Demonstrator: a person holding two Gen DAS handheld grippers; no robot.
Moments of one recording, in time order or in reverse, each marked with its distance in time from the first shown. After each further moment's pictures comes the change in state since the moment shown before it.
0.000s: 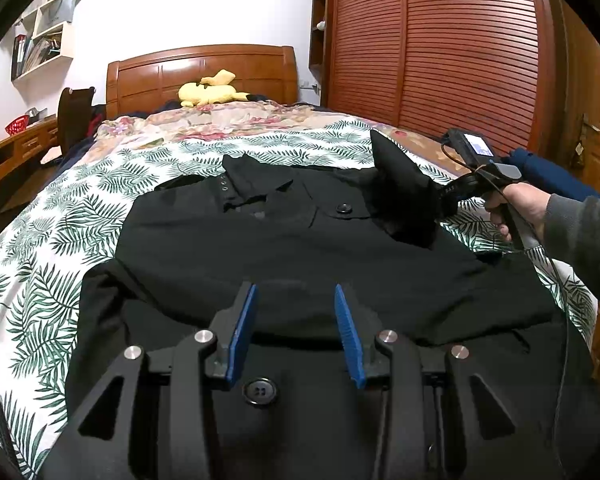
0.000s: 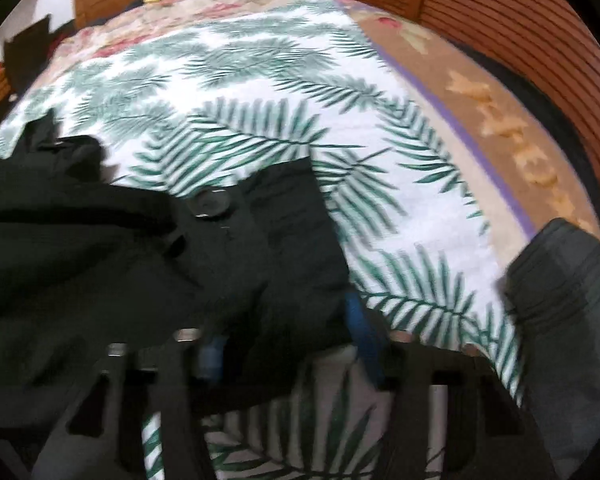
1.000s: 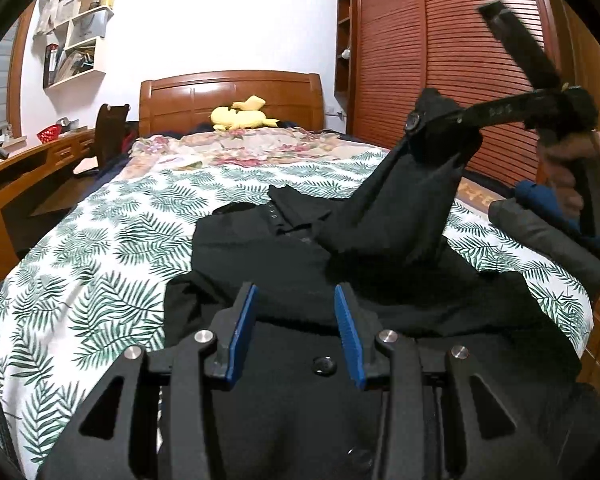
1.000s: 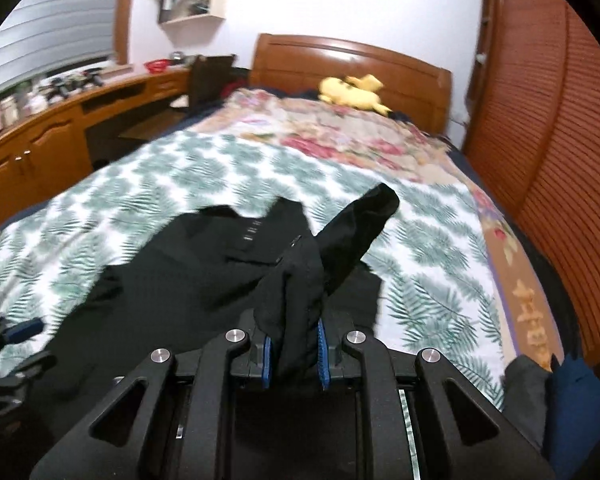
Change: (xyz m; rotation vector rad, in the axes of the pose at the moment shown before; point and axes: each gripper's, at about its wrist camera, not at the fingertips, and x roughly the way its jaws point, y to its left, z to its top) left arm -0.083 0.041 -0.001 -0.034 -0.092 0.084; right arm -0.256 0.200 -0.048 -0.417 -0.402 0.252
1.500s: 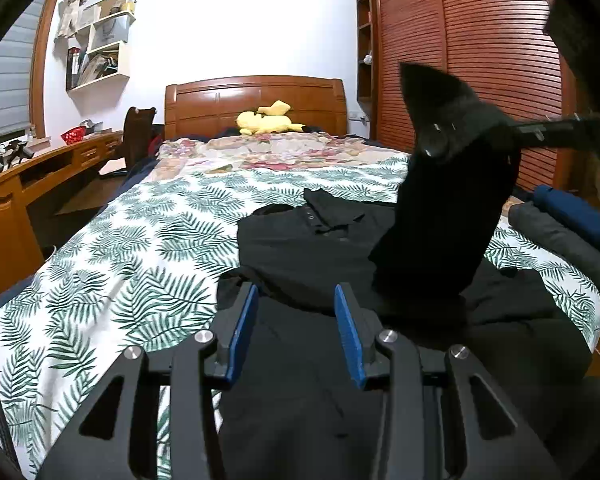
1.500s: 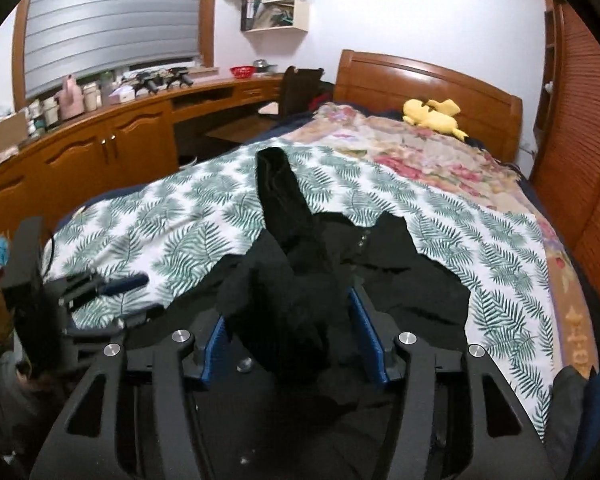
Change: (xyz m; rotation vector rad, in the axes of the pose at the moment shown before) left arm -0.030 0.033 -0.008 -0.010 -0.017 0.081; right arm -0.054 0.092 -0.023 -0.105 -0.040 0.227
